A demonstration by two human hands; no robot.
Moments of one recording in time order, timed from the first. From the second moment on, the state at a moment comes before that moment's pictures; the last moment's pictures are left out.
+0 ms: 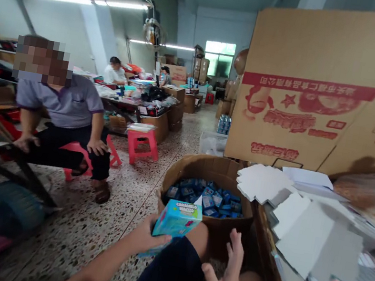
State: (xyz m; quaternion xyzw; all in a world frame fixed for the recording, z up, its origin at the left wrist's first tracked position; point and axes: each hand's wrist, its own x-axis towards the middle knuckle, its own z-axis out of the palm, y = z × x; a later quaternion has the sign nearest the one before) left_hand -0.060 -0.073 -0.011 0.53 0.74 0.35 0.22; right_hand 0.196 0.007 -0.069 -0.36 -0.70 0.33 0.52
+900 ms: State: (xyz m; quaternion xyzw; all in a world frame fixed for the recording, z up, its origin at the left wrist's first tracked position) left_hand -0.063 -0.054 -0.064 0.71 0.69 0.14 0.06; right_hand 0.124 -0.010 -0.041 -0.31 -0.93 0.19 0.08
